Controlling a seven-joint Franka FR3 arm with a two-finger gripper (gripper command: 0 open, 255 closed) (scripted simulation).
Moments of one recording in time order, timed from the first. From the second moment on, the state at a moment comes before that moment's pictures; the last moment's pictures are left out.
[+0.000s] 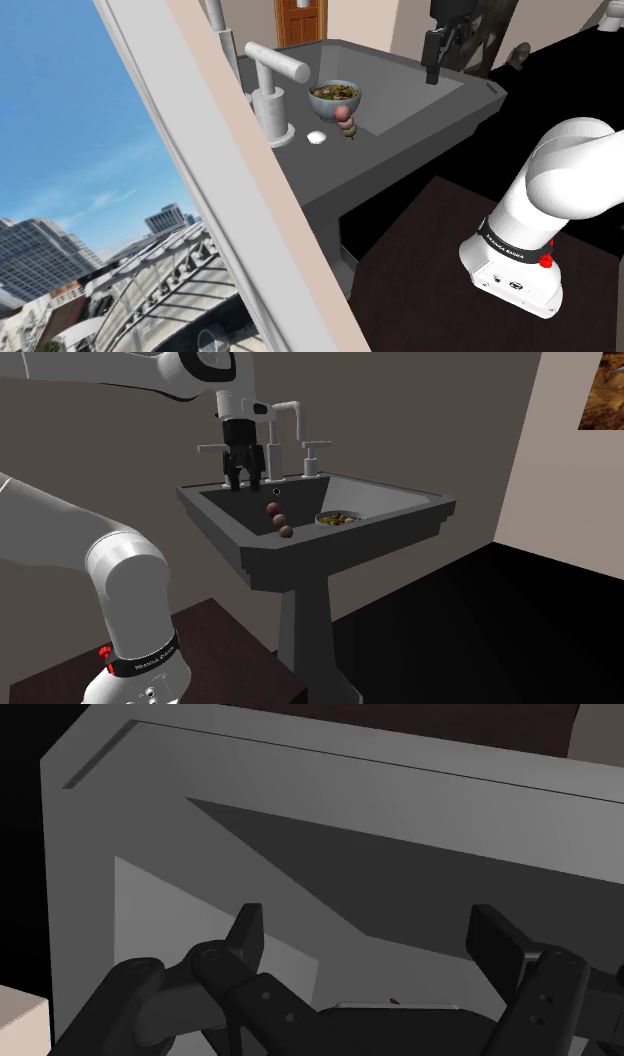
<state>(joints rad) 0.01 -0.82 0.06 -2.37 -0.11 1.45 0.05</state>
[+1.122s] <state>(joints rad) -0.13 -0.27 0.29 -2.16 0.02 1.72 0.76</state>
